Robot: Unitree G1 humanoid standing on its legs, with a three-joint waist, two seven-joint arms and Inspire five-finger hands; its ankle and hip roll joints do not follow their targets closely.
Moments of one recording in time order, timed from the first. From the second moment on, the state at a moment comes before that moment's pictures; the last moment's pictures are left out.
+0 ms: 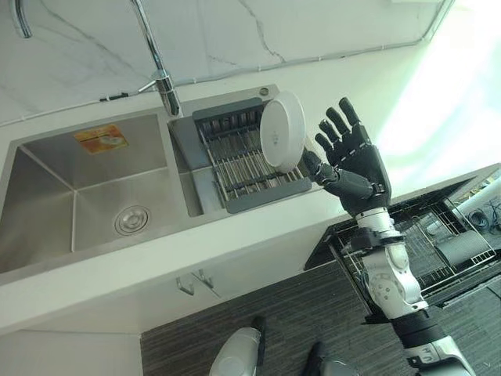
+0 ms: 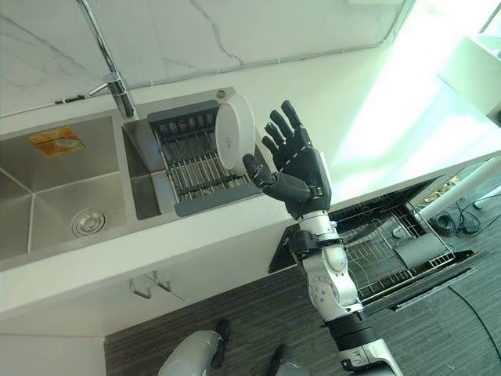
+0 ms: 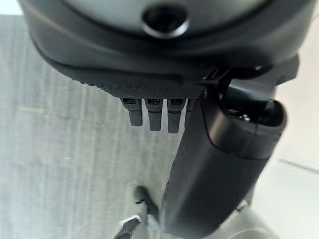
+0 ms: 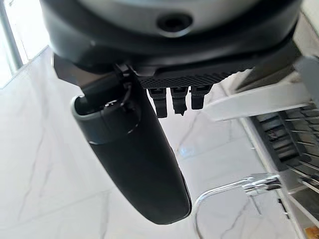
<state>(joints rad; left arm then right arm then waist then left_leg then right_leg) 0.12 0.17 0.04 1.29 -0.50 0.13 -0.20 -0.32 -0.37 0.20 0.01 0.81 -0.33 0.08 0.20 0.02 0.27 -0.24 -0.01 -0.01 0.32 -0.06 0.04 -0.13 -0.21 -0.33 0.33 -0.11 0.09</state>
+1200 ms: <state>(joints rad) 0.13 0.19 0.00 1.29 -0.42 0.13 -0.21 -0.52 -0.38 0.16 0.31 0.78 -0.29 -0.12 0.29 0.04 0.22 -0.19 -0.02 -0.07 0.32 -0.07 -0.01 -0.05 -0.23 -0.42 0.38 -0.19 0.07</state>
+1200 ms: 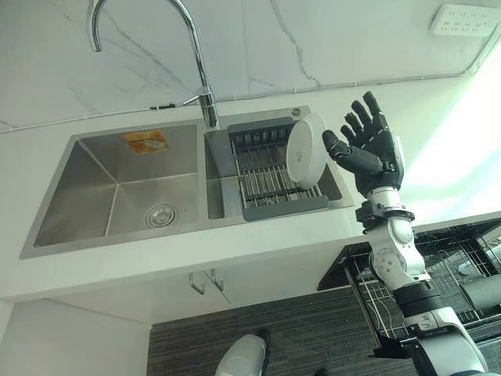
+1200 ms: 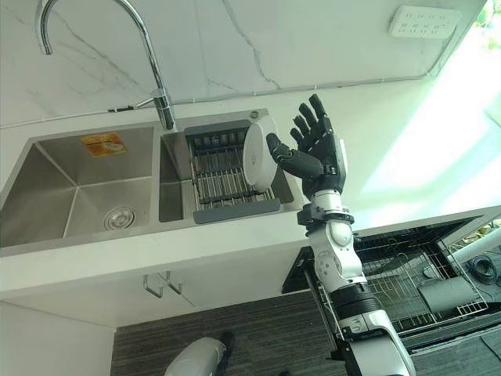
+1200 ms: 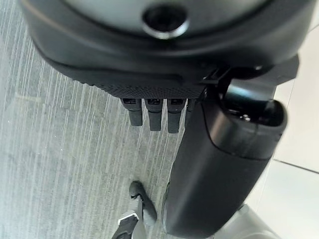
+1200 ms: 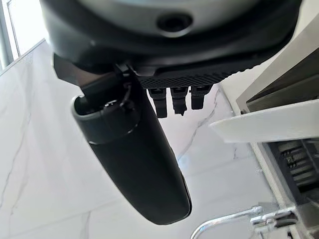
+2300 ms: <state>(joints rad) 0.14 0.20 -0.01 1.29 -0.41 0.13 -0.25 -0.52 -0.39 0.16 0.48 0.88 -0.26 -0.09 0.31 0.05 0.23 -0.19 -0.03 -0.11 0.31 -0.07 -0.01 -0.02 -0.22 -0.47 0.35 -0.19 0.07</state>
